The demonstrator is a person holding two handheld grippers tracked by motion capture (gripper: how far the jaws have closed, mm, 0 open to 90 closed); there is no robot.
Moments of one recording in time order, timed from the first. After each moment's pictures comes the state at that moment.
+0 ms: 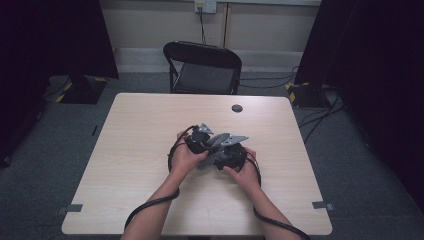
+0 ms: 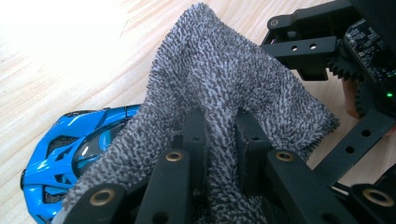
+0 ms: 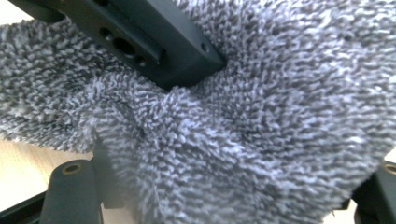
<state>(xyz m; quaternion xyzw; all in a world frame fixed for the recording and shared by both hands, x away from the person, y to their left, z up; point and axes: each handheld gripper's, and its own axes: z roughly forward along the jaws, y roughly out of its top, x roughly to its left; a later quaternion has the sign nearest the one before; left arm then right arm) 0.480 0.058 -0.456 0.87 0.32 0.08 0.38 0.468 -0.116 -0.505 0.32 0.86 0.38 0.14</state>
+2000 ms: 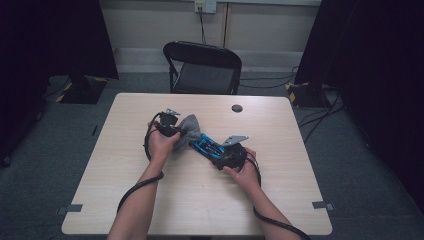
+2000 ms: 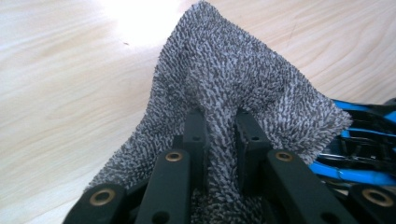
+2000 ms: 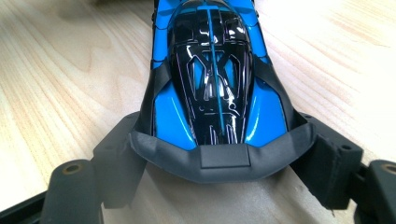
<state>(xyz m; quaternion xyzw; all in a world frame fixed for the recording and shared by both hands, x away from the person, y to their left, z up) 0.524 0.154 -0.451 0.80 0.46 0.13 0.37 0.468 -0.116 -0.505 0.32 0.86 0.38 0.14</state>
